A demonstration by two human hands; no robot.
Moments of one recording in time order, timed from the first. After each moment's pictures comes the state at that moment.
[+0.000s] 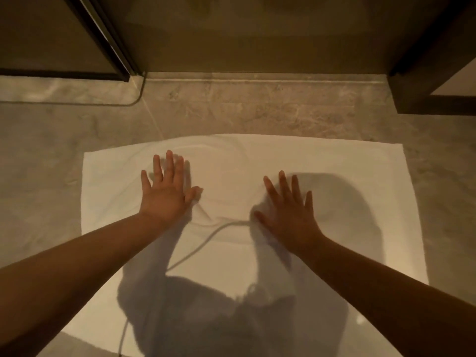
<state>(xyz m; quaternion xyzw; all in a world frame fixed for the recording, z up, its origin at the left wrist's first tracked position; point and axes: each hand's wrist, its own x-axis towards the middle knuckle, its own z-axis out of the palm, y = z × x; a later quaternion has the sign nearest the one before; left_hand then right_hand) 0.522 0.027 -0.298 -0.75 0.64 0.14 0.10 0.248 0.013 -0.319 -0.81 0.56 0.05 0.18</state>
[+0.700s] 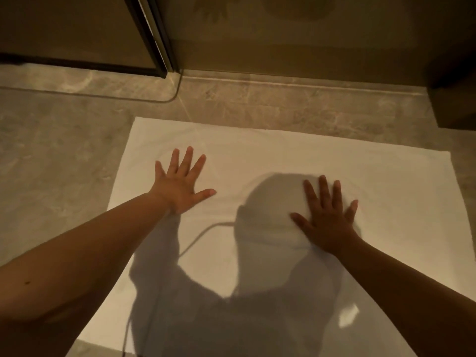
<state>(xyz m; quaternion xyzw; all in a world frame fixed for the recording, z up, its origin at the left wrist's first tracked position) 0.614 0.006 -0.324 -0.69 0.68 0.19 0.17 0.256 -0.005 -0.339 -0.77 0.60 0.13 0.18</state>
